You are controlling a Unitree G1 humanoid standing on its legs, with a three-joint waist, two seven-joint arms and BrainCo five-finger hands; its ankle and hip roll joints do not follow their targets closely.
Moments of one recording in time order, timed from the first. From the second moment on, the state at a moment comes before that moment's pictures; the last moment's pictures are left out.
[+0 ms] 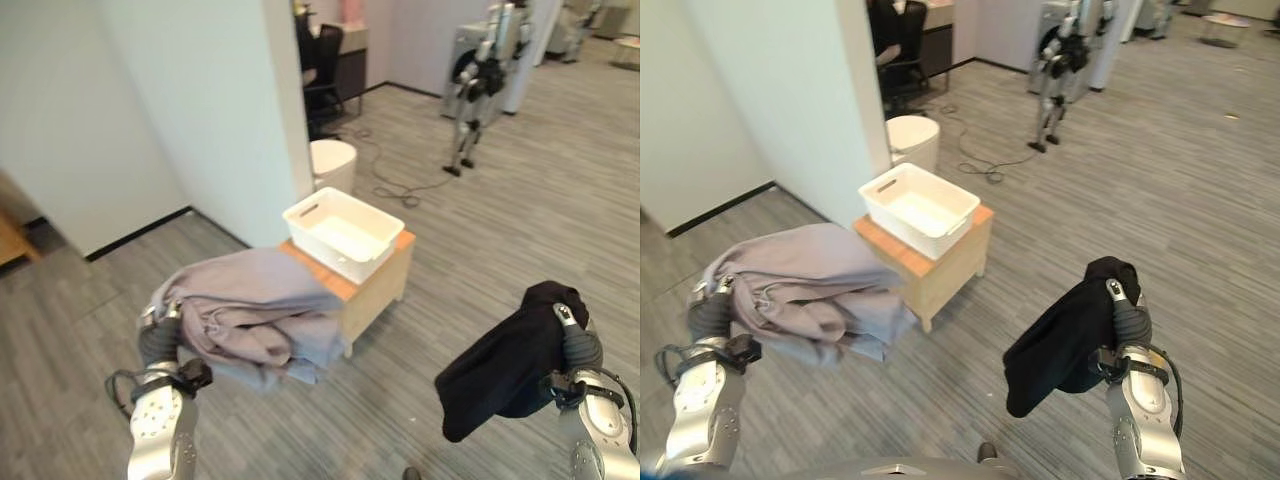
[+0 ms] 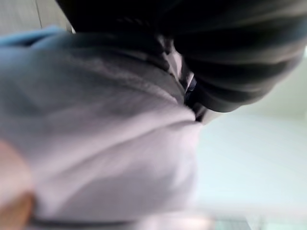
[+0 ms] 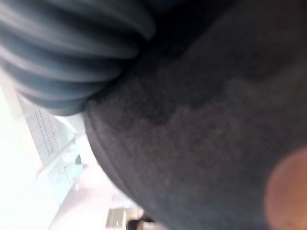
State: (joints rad) left arm 0.18 0.29 0.31 0.03 -0.39 -0.15 0.19; right arm 0.17 -0.34 -0.18 0.05 0.44 -0.13 -0.09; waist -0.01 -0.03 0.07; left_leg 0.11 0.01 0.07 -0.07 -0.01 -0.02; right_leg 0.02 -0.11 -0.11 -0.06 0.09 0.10
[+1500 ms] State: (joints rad) left arm 0.12 0.29 0.27 0.10 -0.46 -0.18 0.22; right arm 0.06 -0.53 -0.25 0.18 0.38 -0.11 -0.13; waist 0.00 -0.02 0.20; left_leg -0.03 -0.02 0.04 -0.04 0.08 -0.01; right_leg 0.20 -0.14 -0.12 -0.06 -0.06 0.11
